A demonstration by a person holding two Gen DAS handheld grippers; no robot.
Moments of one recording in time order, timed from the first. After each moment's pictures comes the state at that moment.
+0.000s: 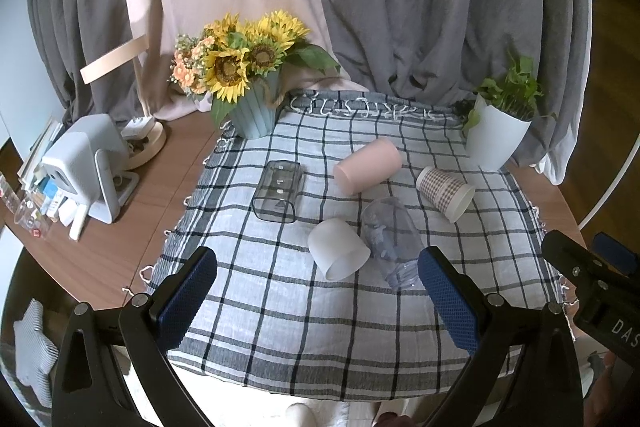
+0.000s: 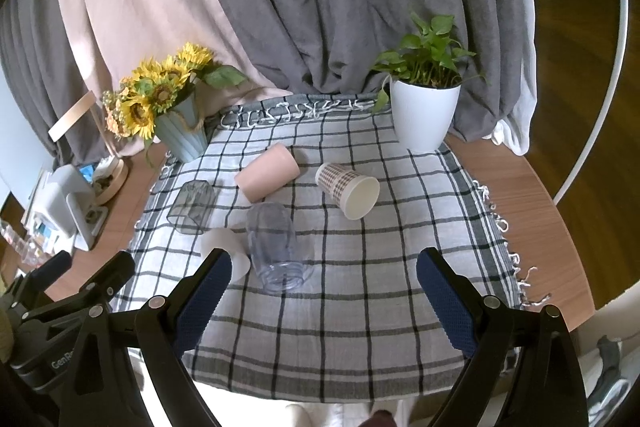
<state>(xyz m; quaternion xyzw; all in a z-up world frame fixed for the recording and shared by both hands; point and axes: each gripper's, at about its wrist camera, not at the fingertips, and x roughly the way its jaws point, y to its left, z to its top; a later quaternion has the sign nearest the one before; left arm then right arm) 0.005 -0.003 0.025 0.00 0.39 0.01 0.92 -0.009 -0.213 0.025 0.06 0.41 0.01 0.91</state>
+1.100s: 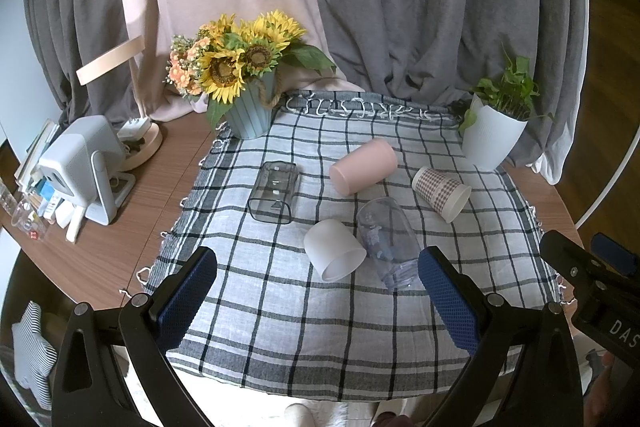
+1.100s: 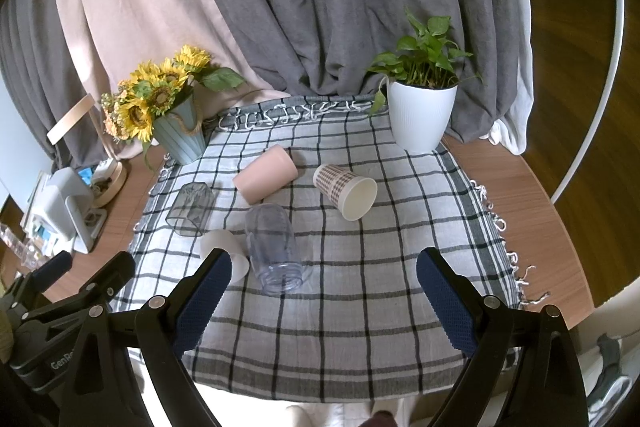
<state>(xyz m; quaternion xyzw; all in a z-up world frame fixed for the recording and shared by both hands) 0.001 -0.003 0.022 -0.01 0.39 0.01 0.92 -0.010 -0.216 0.026 0.06 0.41 0.00 0.91</state>
